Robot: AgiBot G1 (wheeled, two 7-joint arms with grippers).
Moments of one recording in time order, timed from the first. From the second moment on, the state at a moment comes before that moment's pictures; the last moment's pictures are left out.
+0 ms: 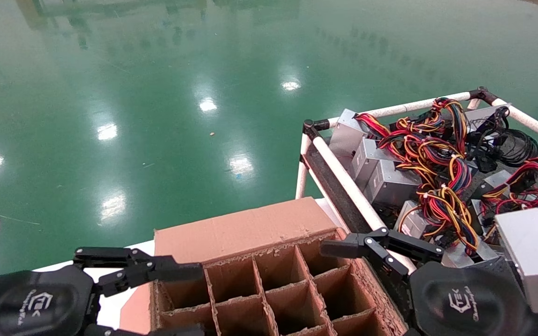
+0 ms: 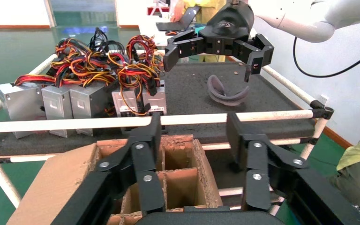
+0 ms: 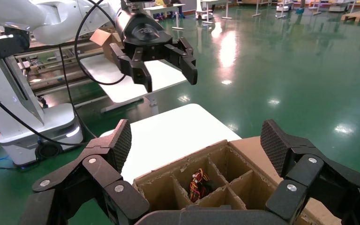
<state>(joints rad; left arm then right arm) -1.09 0.58 0.35 -1.27 0.68 1.47 -0.15 1.08 -0.61 -0.28 1.28 -0.73 -1.49 0.19</state>
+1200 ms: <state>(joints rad) -1.09 0.58 0.35 -1.27 0.68 1.47 -0.15 1.07 -0.64 -0.30 1.28 -0.77 -1.47 0.17</state>
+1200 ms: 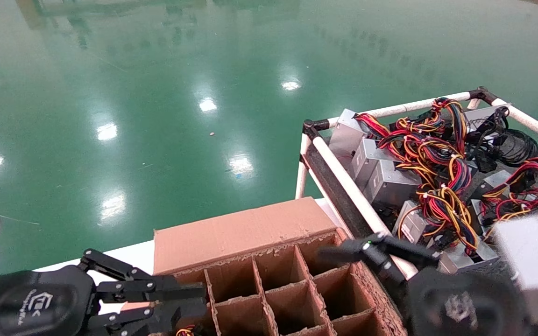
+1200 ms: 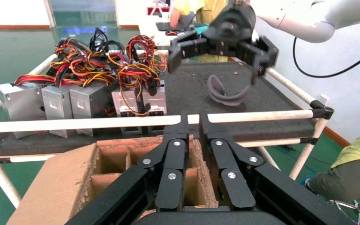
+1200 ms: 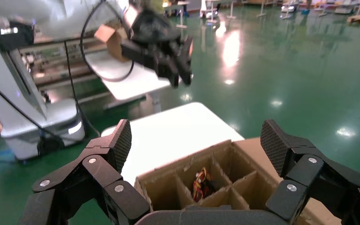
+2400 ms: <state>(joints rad) -1.09 0.58 0.35 -1.27 0.68 1.47 -0.15 1.15 -1.01 -0.60 1.31 -1.31 -1.21 0.23</state>
